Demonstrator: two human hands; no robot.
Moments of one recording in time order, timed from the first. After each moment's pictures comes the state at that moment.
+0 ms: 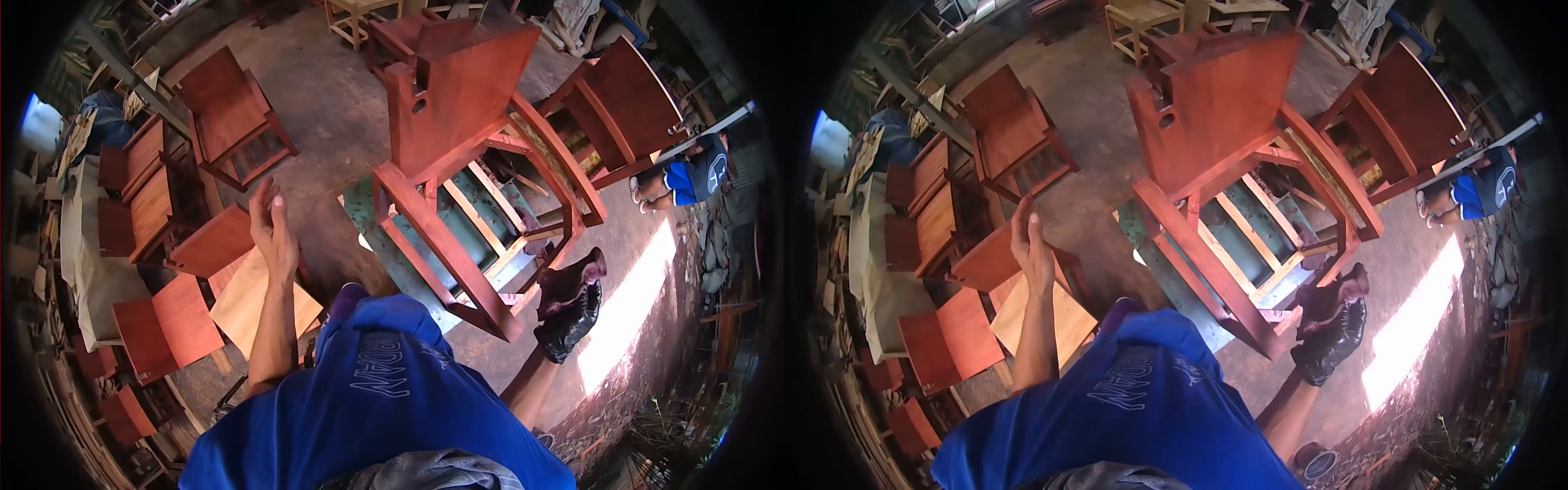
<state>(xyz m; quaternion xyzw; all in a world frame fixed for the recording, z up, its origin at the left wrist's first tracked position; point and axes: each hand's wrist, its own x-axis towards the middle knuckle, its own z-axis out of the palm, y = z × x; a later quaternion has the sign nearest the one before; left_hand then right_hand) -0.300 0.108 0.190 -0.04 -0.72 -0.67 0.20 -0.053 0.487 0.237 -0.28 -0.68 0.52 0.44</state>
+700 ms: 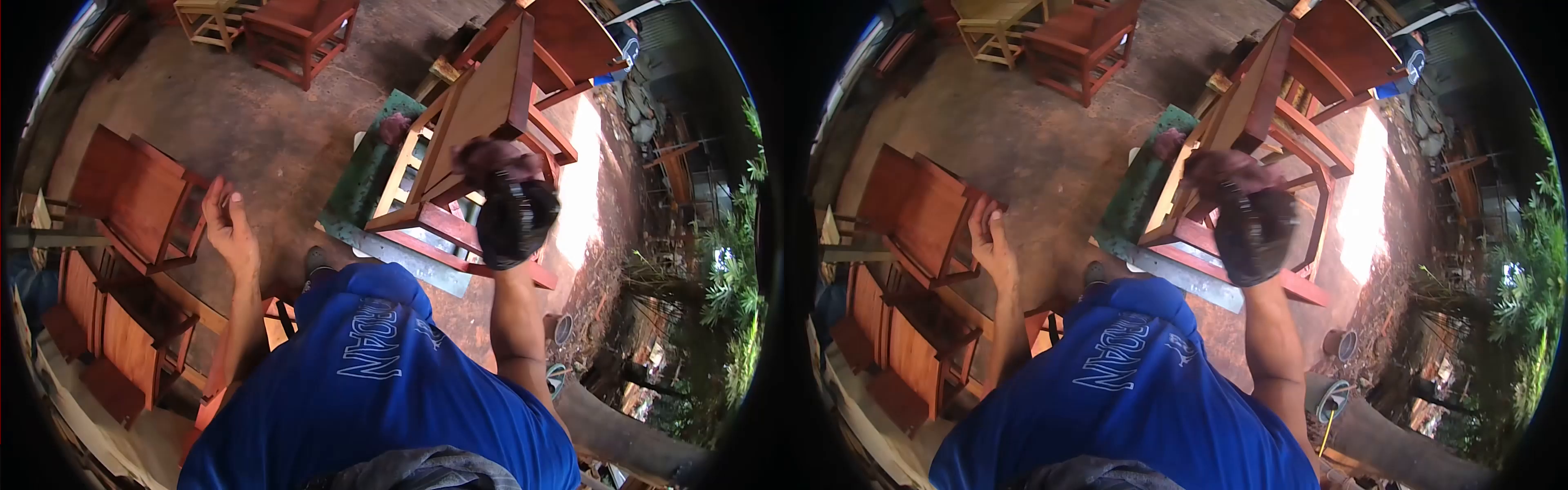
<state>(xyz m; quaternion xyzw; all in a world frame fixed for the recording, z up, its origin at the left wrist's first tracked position) -0.609 0.039 0.129 -0.13 -0.66 -0.73 0.06 -0.387 0.294 0.313 -0.15 -0.82 0.35 0.43</state>
